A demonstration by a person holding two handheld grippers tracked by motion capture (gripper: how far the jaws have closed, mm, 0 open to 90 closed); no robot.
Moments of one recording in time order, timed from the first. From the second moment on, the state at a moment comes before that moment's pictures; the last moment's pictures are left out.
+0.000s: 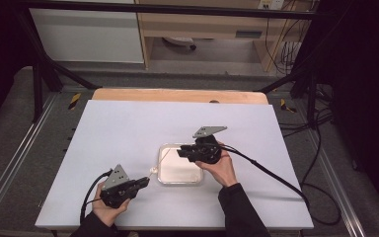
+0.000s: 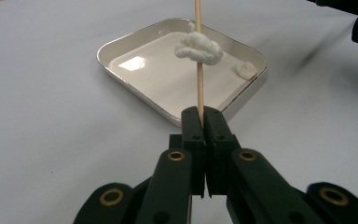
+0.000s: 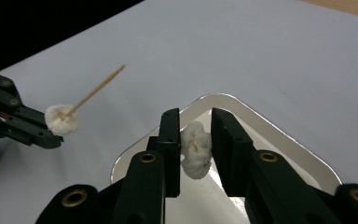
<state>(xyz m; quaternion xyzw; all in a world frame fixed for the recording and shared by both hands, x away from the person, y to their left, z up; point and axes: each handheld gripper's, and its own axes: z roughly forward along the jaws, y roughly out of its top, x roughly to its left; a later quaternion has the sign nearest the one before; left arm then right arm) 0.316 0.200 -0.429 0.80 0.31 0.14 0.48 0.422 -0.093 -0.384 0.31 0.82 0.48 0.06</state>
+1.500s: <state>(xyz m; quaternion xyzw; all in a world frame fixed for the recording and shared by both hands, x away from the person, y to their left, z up) 0.308 0.190 -0.427 0.81 0.27 0.14 0.51 0.407 -0.112 -0.357 0.29 0.75 0.59 -0.03</state>
